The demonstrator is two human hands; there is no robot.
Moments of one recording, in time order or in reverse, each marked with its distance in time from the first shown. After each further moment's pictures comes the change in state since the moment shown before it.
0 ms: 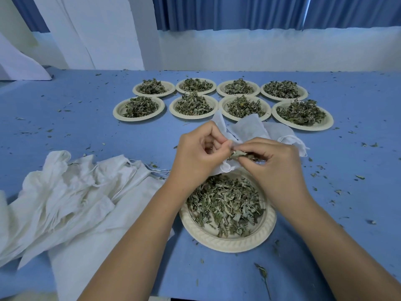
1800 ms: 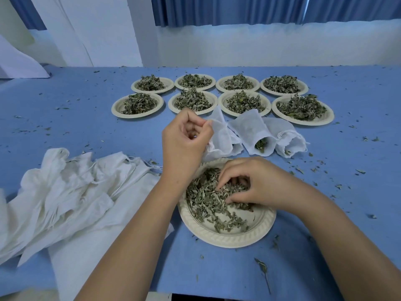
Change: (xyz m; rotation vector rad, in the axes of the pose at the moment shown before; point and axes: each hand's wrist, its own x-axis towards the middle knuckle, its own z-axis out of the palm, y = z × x) left_hand 0.005 0.006 -0.004 -0.011 0.335 -0.101; right_hand 0.002 0.004 -0.005 -0.056 -0.819 0.052
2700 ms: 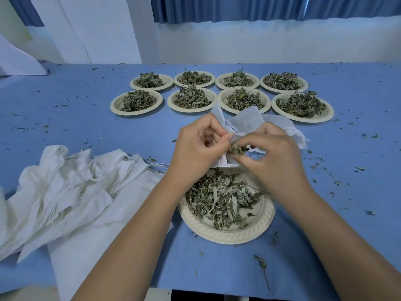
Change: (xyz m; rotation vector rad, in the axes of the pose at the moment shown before) left_hand -0.007 -0.002 0.002 -0.021 -0.345 0.087; right_hand 0.002 0.002 0.007 -0.047 0.805 0.002
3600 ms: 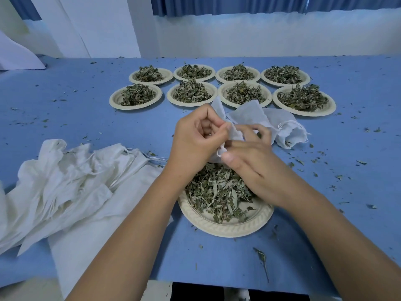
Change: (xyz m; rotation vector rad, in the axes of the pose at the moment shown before) left_hand 0.001 0.003 0.002 -0.048 0.068 -0.043; right_hand -0.005 -0.007 0.002 -0.092 -0.469 -0.154
